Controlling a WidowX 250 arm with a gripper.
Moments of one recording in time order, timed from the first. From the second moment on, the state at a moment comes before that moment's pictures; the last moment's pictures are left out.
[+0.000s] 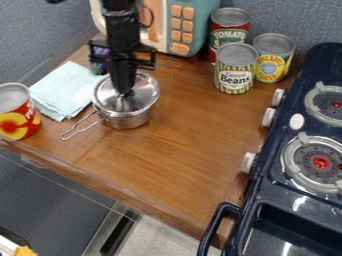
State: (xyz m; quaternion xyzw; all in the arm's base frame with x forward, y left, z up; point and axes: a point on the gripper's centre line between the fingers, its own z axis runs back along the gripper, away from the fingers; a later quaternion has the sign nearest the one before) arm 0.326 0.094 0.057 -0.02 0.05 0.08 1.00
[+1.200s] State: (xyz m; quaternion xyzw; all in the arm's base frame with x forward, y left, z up) arm 0.325 0.102 0.039 -0.03 0.07 0.10 0.99
